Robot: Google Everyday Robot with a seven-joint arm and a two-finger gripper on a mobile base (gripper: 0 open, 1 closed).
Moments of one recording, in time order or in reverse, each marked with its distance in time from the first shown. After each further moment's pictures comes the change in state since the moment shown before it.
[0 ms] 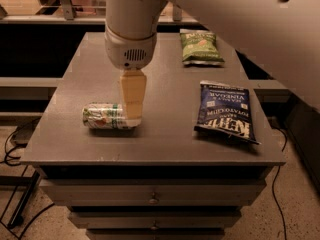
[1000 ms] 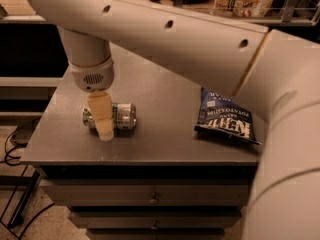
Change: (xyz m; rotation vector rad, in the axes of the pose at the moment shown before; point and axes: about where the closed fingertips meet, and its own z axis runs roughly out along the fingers) arm -0.036 -0.016 0.082 -0.127 0.161 0.029
